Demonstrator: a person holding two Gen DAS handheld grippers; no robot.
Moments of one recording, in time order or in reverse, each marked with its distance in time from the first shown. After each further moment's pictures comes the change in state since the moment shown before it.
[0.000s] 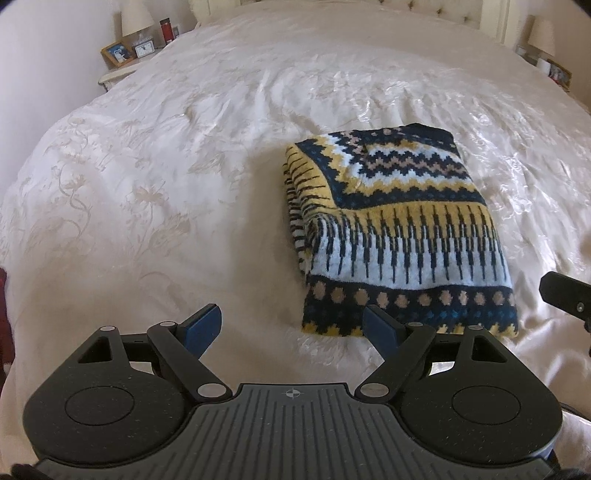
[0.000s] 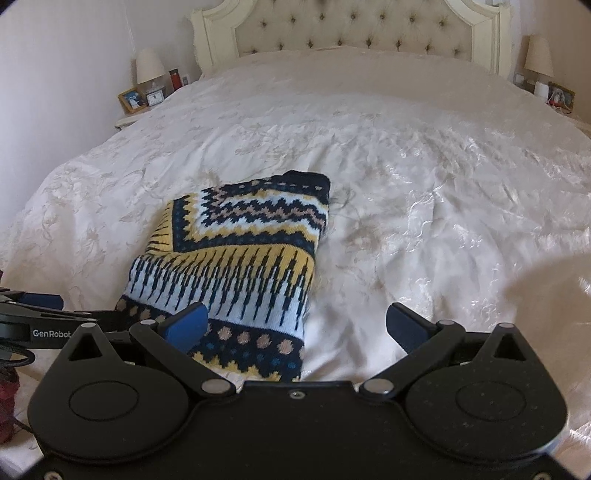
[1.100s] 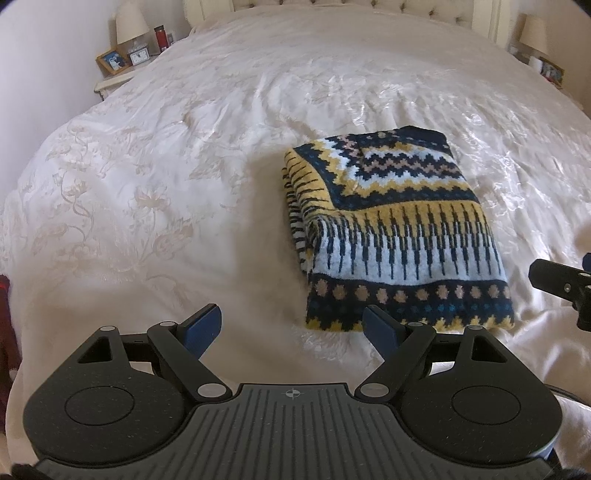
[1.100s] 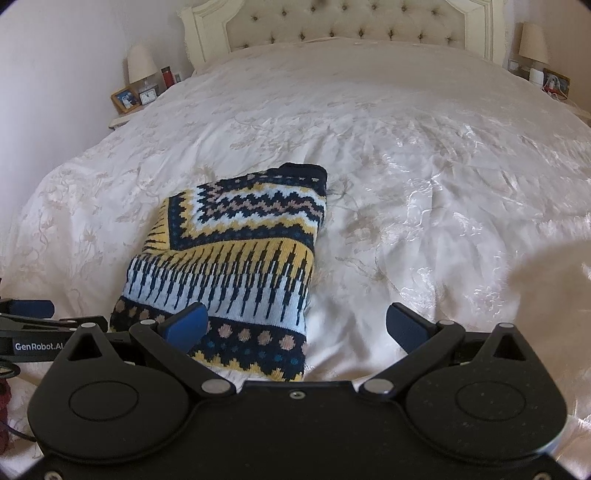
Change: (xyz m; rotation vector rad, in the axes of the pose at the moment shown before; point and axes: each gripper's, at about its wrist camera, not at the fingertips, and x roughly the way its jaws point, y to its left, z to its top) left arm -0.009 0.004 -0.002 0.025 -0.018 -0.011; right arm 0.004 -0.002 0.001 0.043 0.020 -0.008
